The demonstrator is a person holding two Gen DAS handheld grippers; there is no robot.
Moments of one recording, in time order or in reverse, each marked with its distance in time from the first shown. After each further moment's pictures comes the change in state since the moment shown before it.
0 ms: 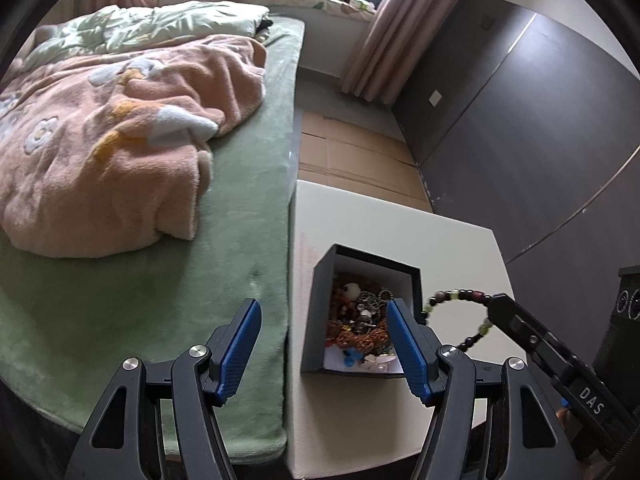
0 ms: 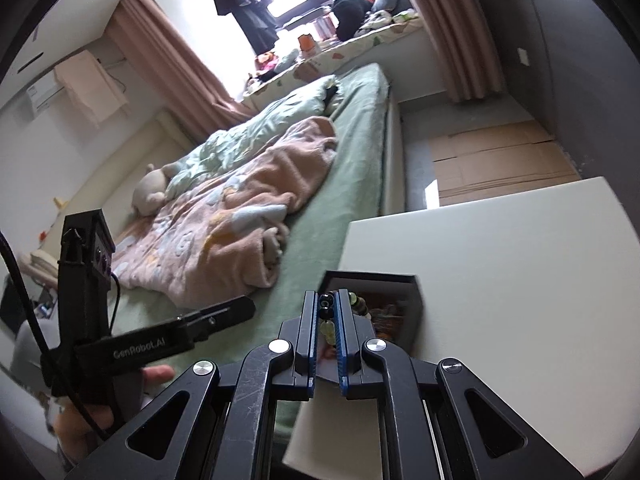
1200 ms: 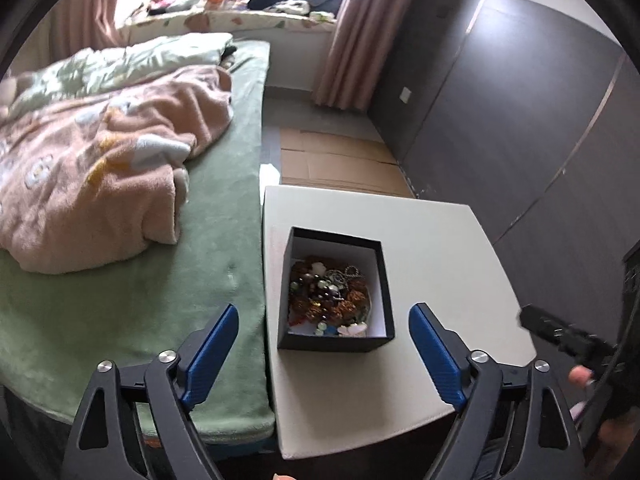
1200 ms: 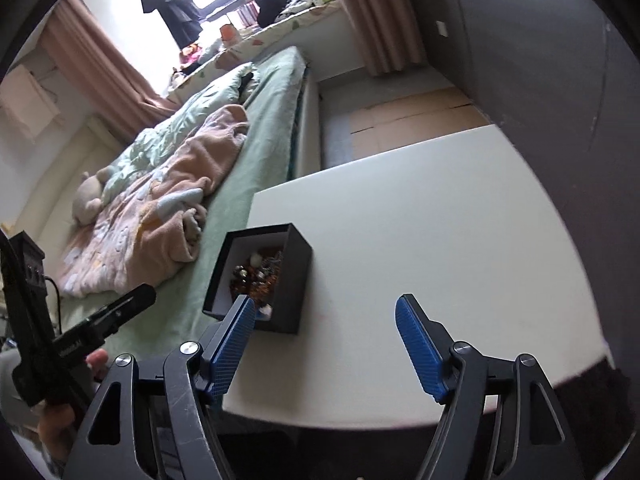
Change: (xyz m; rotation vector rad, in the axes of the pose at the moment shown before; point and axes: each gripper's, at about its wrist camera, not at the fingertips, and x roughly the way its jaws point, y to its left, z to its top) left arm -0.028 -0.048 -0.042 0.176 -0.072 0.013; right arm -0.085 -0.054 -0.031 0.123 0.060 -0.263
